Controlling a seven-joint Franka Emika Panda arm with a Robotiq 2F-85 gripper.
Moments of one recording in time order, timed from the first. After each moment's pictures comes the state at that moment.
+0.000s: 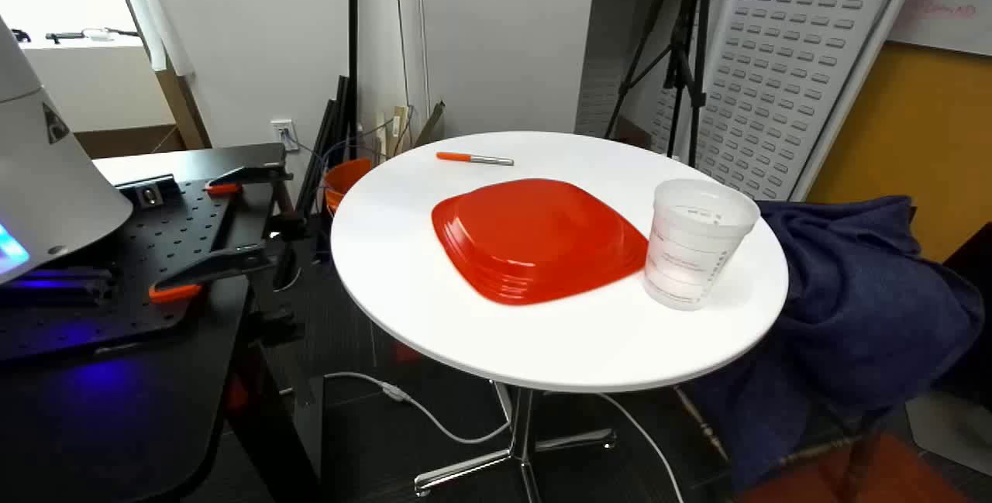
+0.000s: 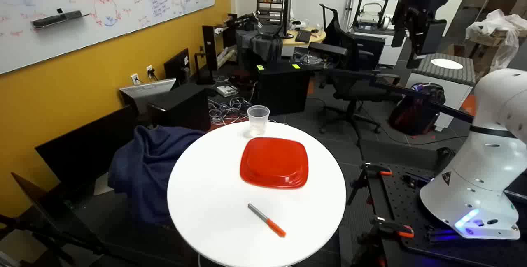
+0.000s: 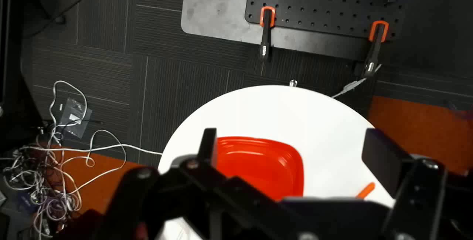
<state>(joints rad) 0.00 -0.84 0.01 -2.46 -0.19 1.50 -0.14</state>
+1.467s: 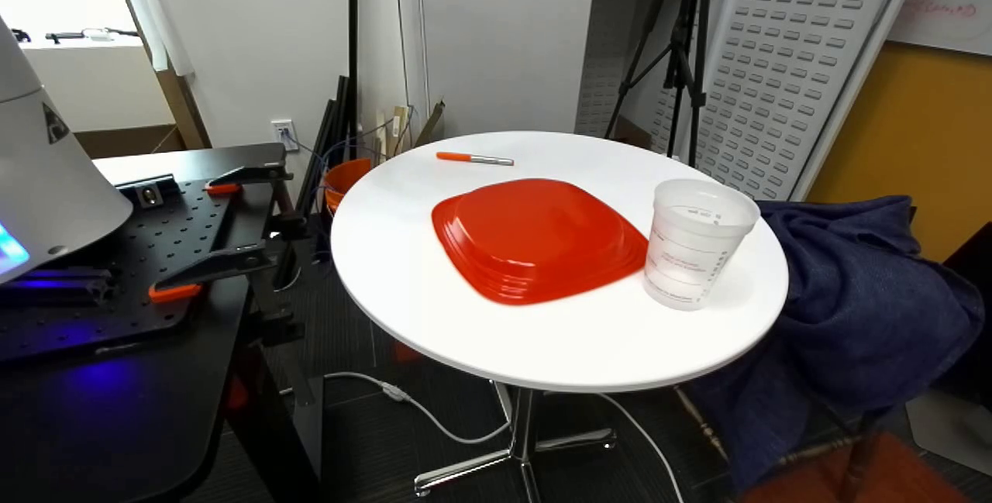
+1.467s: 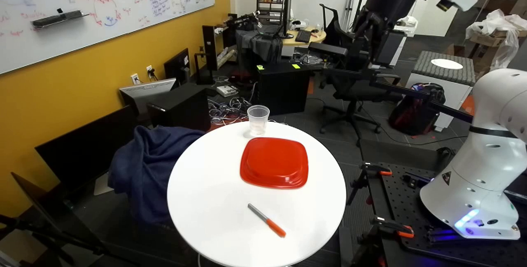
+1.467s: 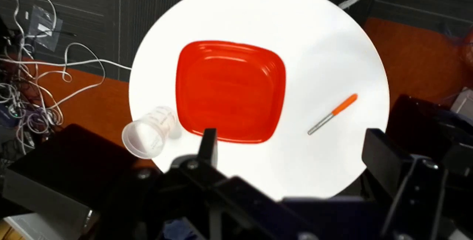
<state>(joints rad) 0.05 -0.74 0.01 -2.50 -0.13 1.88 -0.12</state>
